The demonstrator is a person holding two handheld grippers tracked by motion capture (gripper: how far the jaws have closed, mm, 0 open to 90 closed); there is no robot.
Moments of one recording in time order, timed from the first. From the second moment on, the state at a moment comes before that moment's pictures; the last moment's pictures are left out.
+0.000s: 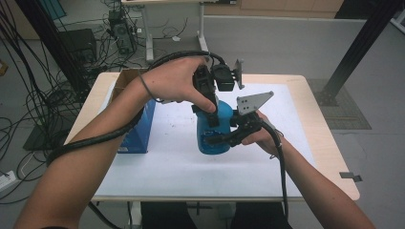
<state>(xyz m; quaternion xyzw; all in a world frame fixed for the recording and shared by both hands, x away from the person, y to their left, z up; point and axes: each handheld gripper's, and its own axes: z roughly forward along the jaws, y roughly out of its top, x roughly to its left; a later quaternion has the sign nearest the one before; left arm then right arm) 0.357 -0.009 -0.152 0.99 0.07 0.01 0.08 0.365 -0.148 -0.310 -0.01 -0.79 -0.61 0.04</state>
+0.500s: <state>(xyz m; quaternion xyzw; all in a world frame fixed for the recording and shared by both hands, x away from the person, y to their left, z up) 0.356 -0.011 -0.149 0.99 0.07 0.02 0.08 0.365 -0.150 -0.309 -0.01 -0.78 -0.62 0.04</state>
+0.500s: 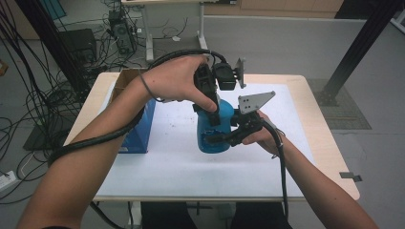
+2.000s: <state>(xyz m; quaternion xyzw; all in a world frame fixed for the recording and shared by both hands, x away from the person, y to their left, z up) 0.369 0.018 -0.145 0.99 0.12 0.04 0.08 0.373 -0.178 -0.313 -0.12 -0.85 -0.51 -0.03</state>
